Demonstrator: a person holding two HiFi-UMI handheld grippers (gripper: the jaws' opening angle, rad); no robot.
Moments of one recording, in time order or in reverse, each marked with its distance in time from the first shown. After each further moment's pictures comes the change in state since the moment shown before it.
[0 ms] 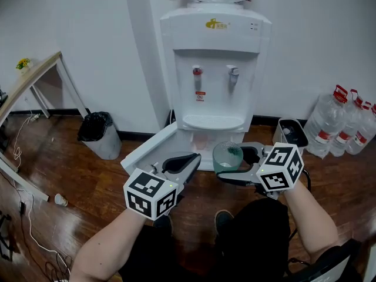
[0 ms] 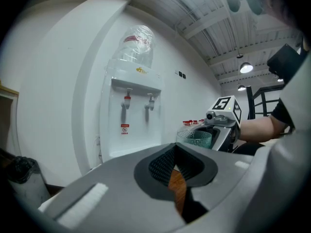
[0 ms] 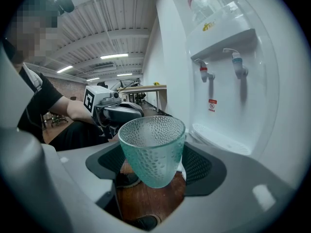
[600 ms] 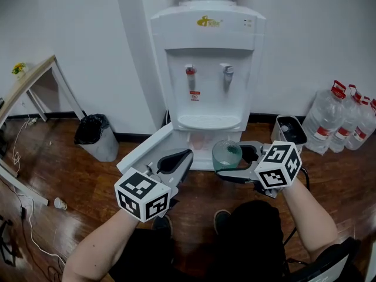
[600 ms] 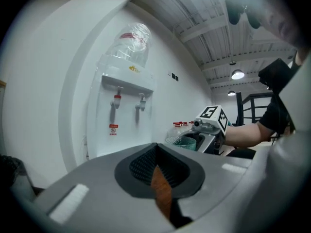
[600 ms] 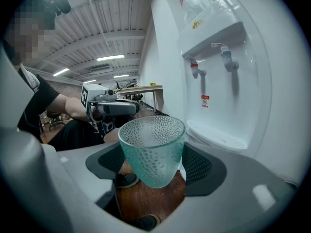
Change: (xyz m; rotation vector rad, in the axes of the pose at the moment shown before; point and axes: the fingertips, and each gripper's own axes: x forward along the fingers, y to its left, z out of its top) left arm 0.005 -0.015 0.005 -0.003 -0.005 -0.136; right arm 0.001 -0.019 -0.013 0.042 -0.009 -0.021
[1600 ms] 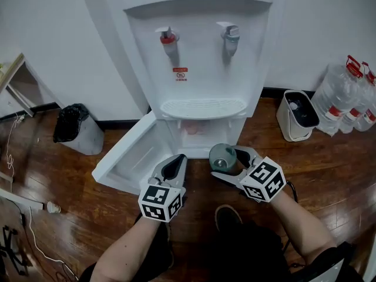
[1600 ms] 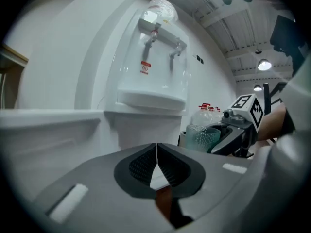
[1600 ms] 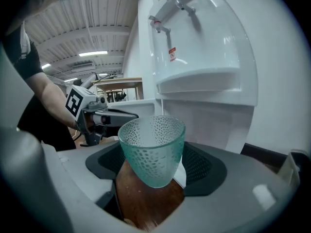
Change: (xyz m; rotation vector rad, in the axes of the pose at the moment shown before) left arm 0.090 0.102 -0.204 -0.122 0.088 0.249; right arm 0.093 -0.112 -0.143 0.058 -0.024 -0.205
